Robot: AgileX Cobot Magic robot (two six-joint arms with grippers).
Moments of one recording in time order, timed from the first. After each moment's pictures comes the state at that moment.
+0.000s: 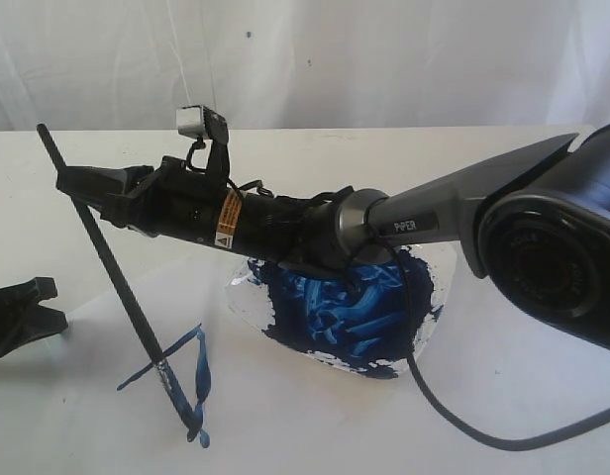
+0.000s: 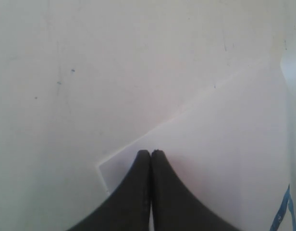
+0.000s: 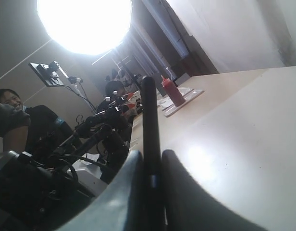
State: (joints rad) left arm 0.20 1.80 -0.52 1.21 -0.63 -1.42; right arm 0.84 2.30 -1.47 -0.76 -1.18 1.13
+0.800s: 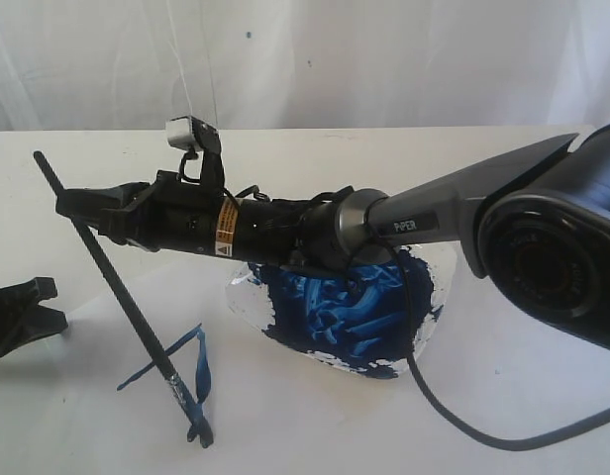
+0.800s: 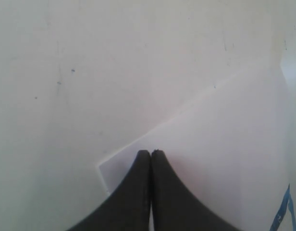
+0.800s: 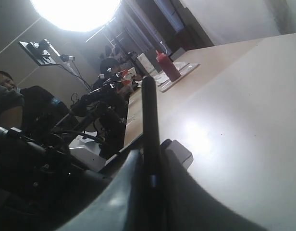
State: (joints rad) left arm 0.20 1.80 -0.52 1.21 -0.63 -1.42; right arm 0.84 2.30 -1.47 -0.85 -1.12 1.21
